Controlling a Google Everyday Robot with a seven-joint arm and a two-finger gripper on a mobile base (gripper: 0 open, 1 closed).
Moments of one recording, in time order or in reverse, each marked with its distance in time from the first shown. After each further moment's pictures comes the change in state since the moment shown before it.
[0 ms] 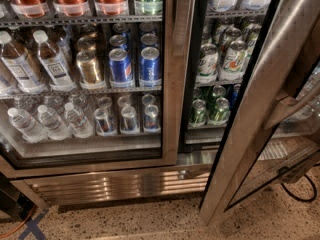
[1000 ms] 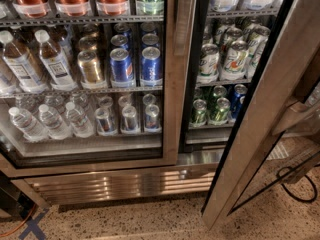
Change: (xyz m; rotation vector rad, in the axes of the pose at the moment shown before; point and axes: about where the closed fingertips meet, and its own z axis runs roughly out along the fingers) arm 0.002 -0.018 -0.107 0.322 0.133 -0.028
